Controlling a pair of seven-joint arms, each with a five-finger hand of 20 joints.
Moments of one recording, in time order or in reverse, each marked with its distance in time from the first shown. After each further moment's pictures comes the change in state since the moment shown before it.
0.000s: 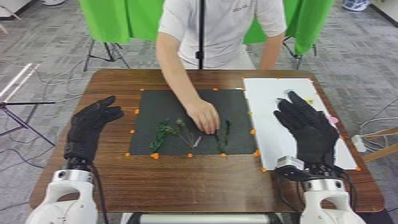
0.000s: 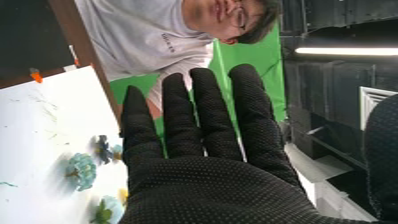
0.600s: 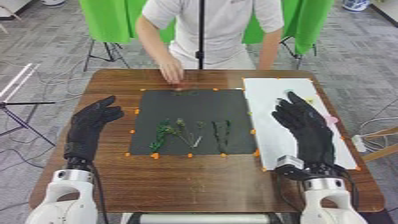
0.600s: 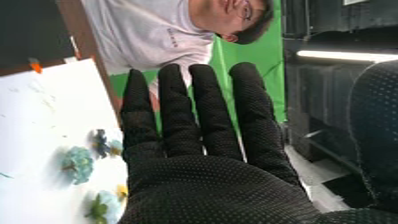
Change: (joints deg) left arm 0.0 -0.1 -0.1 -0.1 0.0 0.0 -0.2; right arm 0.3 0.5 0.2 -0.3 -2.1 1.2 0.9
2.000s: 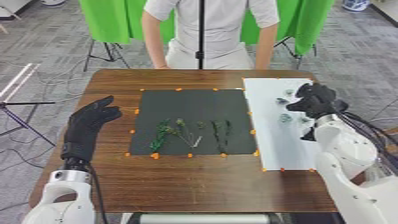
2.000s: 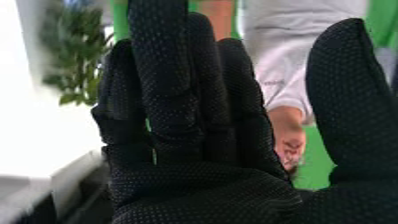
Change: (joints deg) left arm 0.8 0.3 -0.6 -1.2 0.3 0.5 -0.7; right arm 28.0 24.6 -11.1 11.5 -80.7 -12.8 36.5
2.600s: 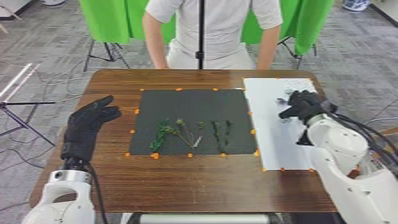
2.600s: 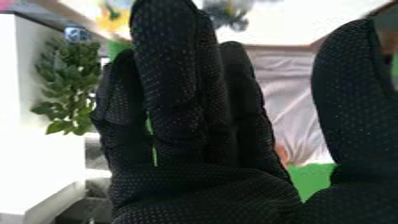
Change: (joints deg) left arm -0.1 0.0 0.1 -0.1 0.1 0.2 -0.1; right arm 2.9 0.4 -3.2 2.6 3.7 -7.8 -0.2
